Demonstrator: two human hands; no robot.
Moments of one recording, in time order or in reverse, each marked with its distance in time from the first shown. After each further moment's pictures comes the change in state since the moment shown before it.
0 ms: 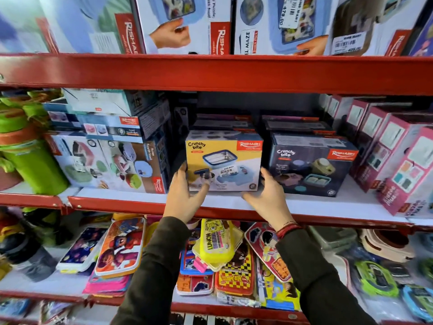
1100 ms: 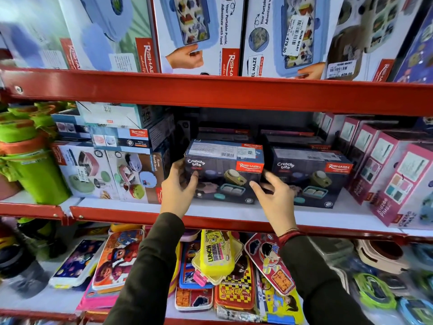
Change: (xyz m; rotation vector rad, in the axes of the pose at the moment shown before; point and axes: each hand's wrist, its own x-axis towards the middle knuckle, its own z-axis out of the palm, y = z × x) left_hand 0.025 0.008 -0.028 -0.187 0.189 0.072; right_hand -0.005 -0.023 -0.001 0.169 0.264 -0.148
